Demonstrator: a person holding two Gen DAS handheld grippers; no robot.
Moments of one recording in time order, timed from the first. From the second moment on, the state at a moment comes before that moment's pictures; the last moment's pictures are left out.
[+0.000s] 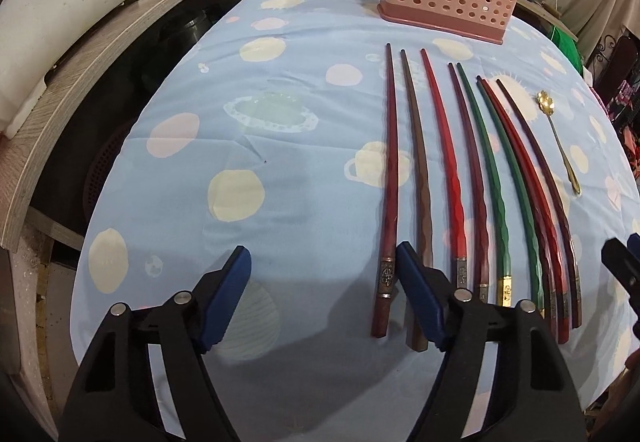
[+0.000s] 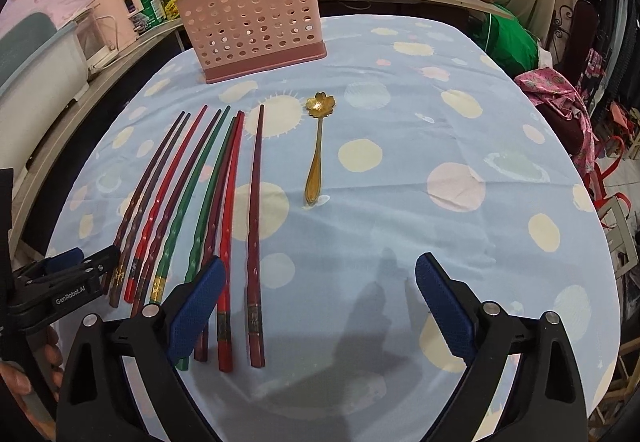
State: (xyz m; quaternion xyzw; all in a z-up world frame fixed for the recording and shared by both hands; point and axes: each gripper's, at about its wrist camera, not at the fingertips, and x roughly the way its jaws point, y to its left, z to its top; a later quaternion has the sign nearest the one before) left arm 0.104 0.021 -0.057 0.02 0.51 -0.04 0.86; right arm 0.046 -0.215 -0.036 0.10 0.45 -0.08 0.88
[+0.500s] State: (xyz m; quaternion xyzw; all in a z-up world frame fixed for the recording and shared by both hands) left arm 0.107 0.019 -0.052 0.02 0.51 -0.06 0.86; right arm 0.113 -0.224 -0.054 0.10 0.46 -0.08 0.88
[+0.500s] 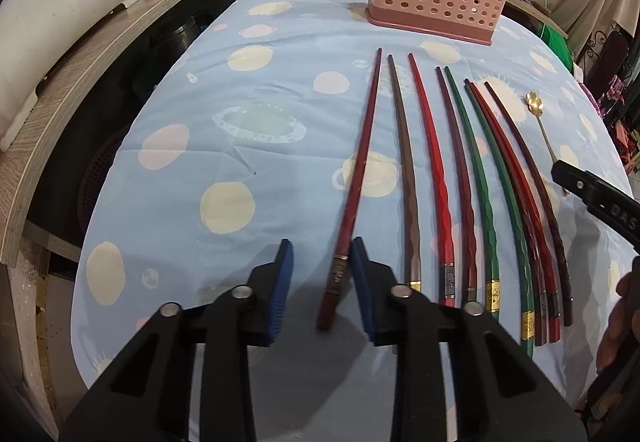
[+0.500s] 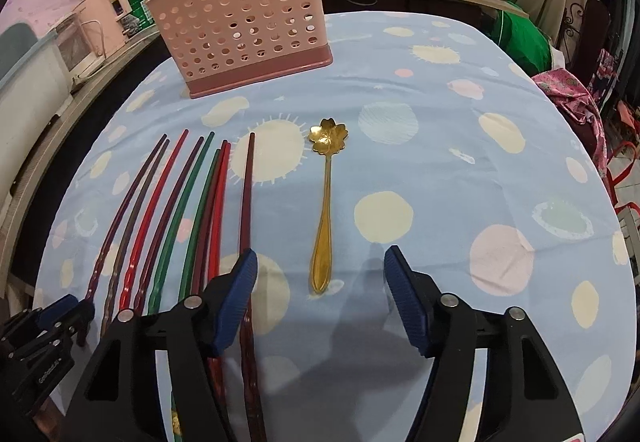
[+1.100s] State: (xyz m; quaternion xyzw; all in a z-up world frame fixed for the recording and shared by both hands) left arm 0.102 0.018 -0.043 0.00 0.52 -0.08 0.85; right arm 0.096 -0.225 -0.049 0.08 0.45 -0.07 0.89
